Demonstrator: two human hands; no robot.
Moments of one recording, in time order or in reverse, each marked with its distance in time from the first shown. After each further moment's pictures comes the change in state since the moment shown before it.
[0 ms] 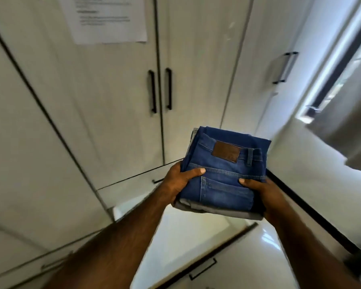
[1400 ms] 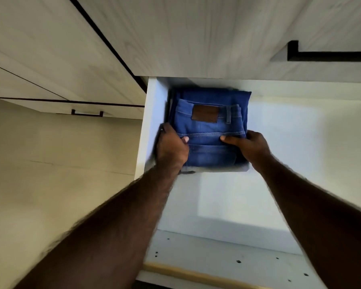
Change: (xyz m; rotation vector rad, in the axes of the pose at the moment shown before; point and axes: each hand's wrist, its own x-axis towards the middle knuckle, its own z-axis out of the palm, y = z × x) left_hand 0.118 -0.576 -0.311 0.671 0.998 -0.835; right_hand 0.407 0.627 0.317 -0.798 -0.626 0.394
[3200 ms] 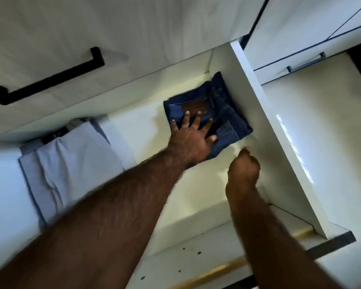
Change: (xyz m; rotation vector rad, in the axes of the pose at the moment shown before) left_hand -0.154 0.294 0.243 0.748 -0.470 1.029; right_hand -0.090 0.176 -0.236 0.472 0.823 0.384
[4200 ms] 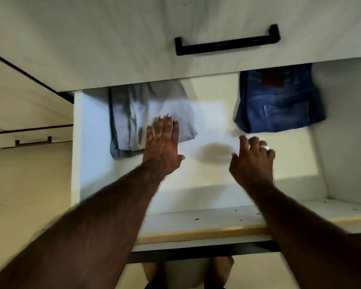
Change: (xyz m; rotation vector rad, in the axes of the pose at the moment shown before) left_hand -0.169 -0.226 0.086 0.103 0.256 -0.395; right_hand -0.085 0.022 0.109 -1.228 -0.066 -1.073
